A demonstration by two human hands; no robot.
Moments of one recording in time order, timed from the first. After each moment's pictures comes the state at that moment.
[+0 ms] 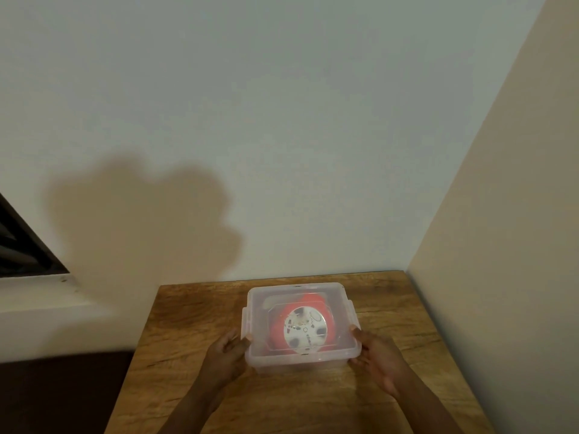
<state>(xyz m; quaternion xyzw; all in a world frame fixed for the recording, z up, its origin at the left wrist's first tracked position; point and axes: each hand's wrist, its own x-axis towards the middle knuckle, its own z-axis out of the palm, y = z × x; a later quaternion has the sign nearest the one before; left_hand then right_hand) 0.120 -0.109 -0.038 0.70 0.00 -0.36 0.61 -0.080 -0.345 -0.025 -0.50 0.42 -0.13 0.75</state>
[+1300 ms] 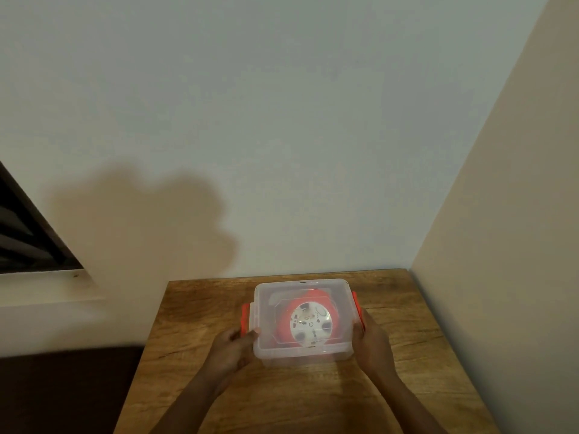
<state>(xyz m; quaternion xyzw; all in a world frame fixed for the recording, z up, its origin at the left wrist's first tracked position) 0.121 -0.104 -0.029 0.72 -0.02 -0.37 0.58 -0.062 -0.320 -0.047 -0.80 0.41 -0.25 0.36</state>
